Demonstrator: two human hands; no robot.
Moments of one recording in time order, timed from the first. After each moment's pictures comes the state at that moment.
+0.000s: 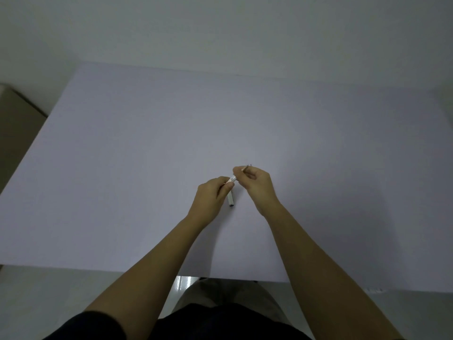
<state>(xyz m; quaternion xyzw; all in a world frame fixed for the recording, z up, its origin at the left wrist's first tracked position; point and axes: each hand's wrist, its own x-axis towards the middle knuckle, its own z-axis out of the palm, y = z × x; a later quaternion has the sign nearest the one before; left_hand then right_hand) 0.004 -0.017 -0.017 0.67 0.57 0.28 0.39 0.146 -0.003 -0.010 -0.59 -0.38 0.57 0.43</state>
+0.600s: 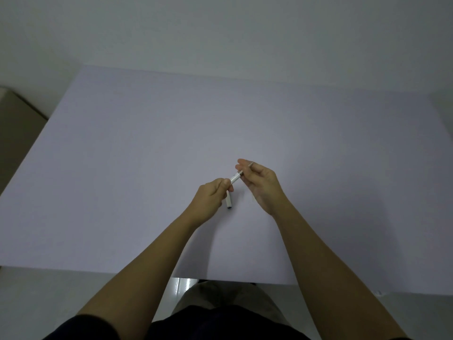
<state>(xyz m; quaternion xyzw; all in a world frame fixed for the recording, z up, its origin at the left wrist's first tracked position) 0.001 -0.016 -0.004 0.59 0.56 0.26 0.53 0.164 0.002 -0.002 -0.47 -0.34 0.66 0.48</state>
